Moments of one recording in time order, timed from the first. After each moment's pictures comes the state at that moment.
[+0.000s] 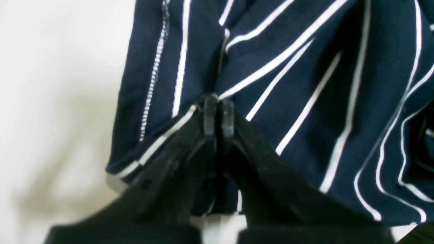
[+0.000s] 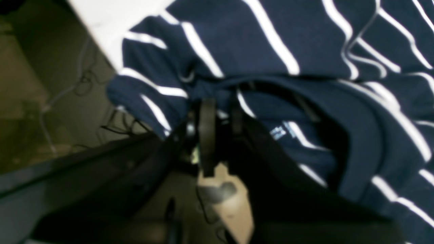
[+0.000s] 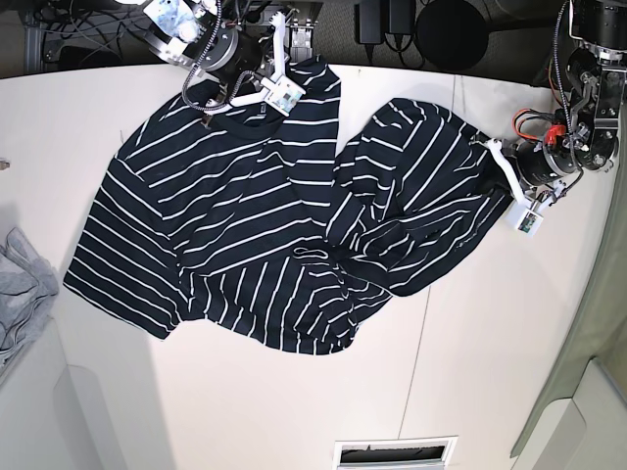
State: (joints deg) left arm 6.6 -27.7 -2.6 72.9 -22.6 -31.0 29.7; right arm -15.3 18.5 -37.3 95.0 -4.9 13.2 -34.3
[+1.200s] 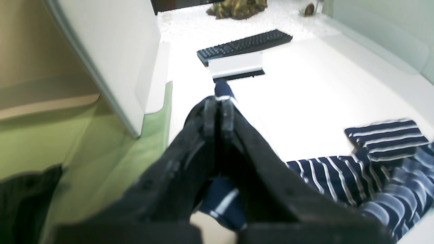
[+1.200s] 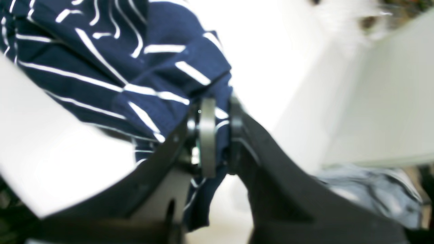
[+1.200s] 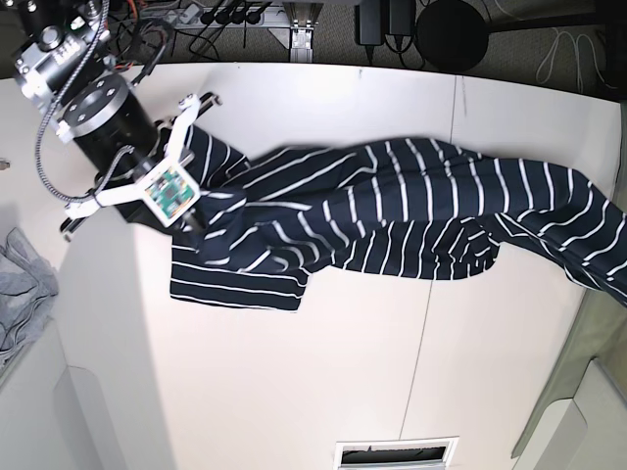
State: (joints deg) left arm 15.4 -30.3 -51.1 110.4 -52.0 -38.3 38.0; right arm -14.8 27.2 -16.7 132.5 -3.5 13.3 -45.0
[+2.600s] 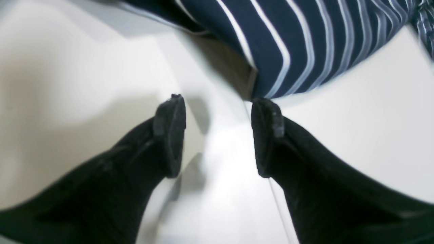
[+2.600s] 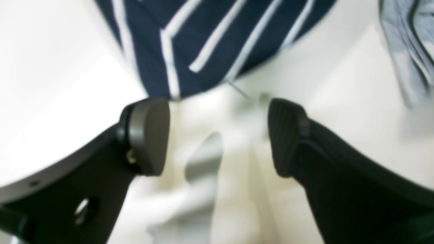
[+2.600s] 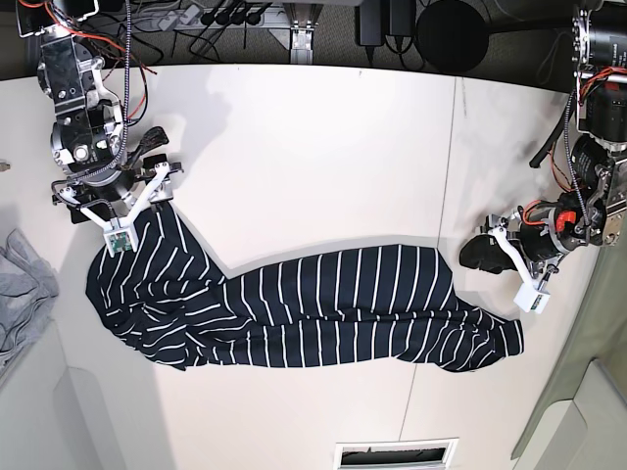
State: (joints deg) left arm -14.3 -27.6 1.2 54.0 -33.3 -37.7 31.8; right arm -4.6 18.3 -9.6 87.8 2.8 1.0 -42.1
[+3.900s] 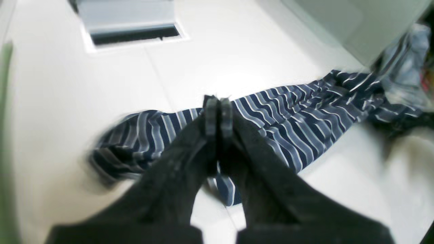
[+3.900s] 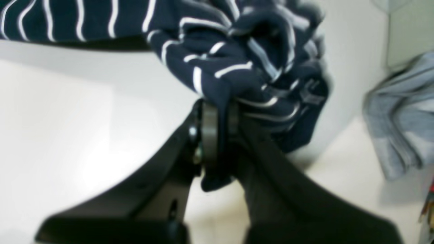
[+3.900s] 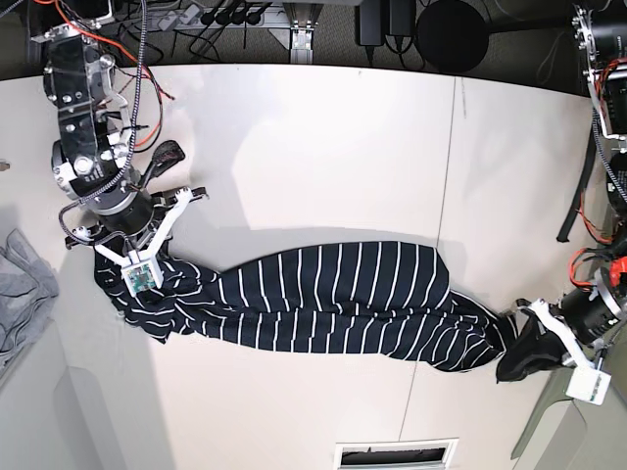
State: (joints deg) left arm -11.9 -30.1 -11.0 87.7 -45.4 -34.5 40.4; right arm -3.4 14.6 -9.4 101.9 0.4 7.3 -46.7
